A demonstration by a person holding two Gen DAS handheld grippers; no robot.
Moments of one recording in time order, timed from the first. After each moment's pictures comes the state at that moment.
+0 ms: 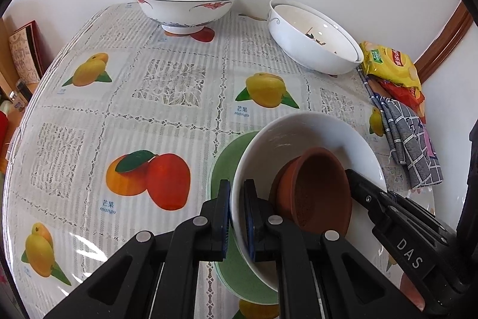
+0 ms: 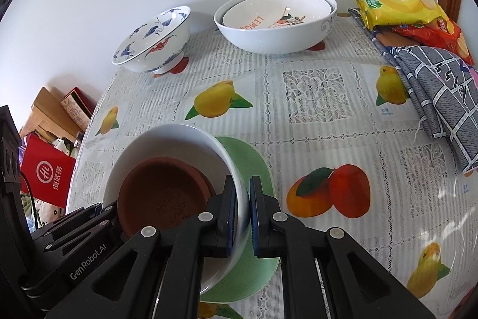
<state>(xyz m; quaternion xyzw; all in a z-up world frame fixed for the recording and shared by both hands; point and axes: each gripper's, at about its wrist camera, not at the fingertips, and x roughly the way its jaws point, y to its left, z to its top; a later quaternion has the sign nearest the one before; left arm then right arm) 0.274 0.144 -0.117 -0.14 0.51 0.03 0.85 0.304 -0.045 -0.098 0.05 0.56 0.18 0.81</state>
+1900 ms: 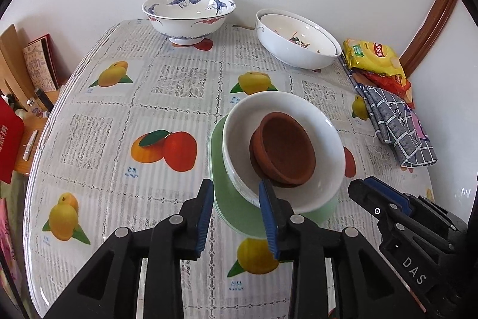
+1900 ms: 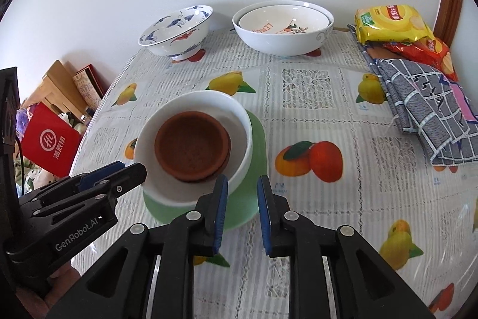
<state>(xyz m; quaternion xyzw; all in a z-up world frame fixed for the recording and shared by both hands) 0.211 0.127 -0.079 -0.11 0.49 0.03 0.86 0.245 -0.065 -0.055 0.00 0.55 0.20 0.81</state>
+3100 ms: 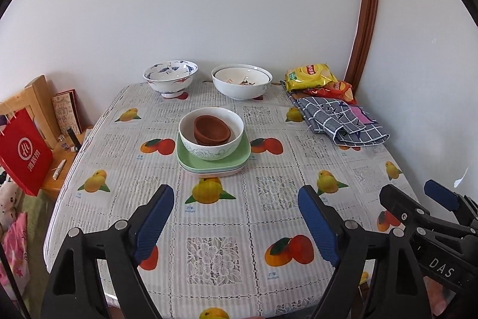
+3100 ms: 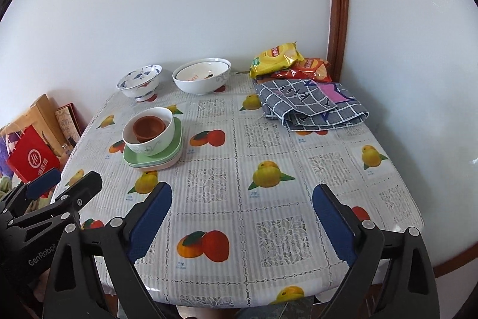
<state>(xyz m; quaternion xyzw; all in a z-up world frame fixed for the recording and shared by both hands) 0.029 0.010 0.001 -0.04 0.35 0.04 0.94 0.077 -0.219 0.051 0.00 0.43 0.07 0.90</state>
